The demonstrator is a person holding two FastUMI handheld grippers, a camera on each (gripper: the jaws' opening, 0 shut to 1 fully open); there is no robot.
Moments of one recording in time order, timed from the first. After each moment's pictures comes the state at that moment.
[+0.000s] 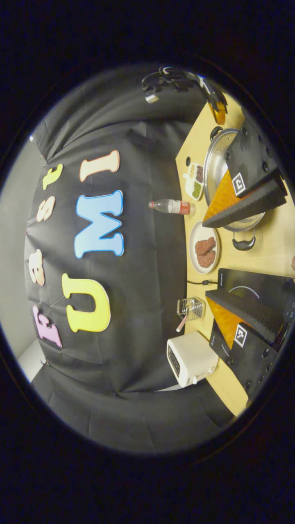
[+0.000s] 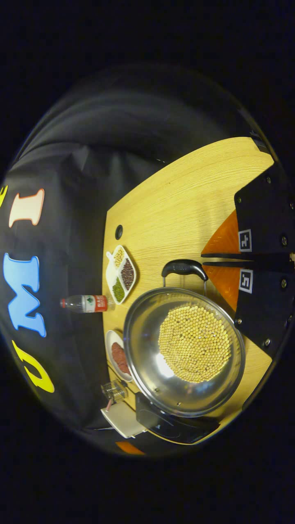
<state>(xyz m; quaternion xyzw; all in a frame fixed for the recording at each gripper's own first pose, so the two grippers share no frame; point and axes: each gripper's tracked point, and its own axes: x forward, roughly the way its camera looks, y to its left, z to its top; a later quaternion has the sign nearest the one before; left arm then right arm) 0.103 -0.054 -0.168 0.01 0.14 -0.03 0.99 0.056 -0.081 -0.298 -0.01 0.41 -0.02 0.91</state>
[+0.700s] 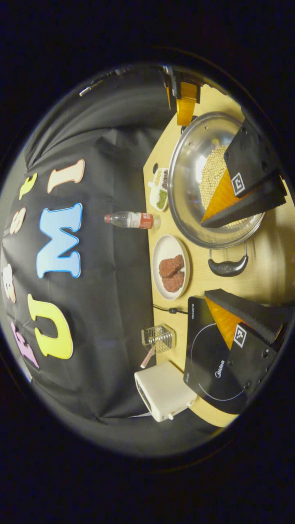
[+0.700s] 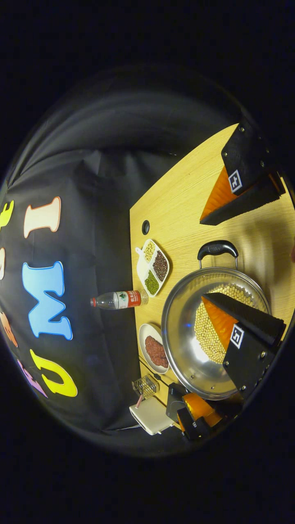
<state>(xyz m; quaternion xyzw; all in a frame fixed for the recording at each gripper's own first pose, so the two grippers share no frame) 0.134 -0.097 -0.282 0.01 0.26 -0.08 0.96 0.095 -0.056 -0.284 0.02 0.34 -0.04 0.94</state>
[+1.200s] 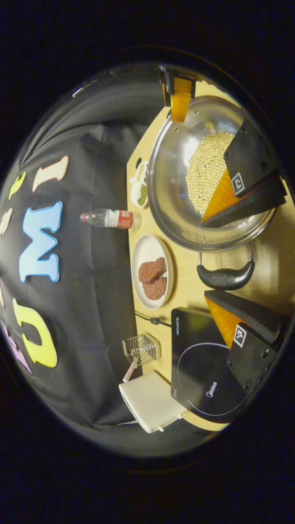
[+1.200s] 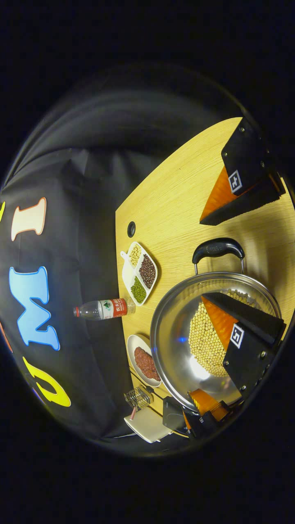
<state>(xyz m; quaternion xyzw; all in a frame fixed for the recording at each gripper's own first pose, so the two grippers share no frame) 0.146 -0.106 -0.327 0.02 0.31 -0.09 0.95 0.104 -0.061 -0.323 0.02 0.39 -0.06 0.92</state>
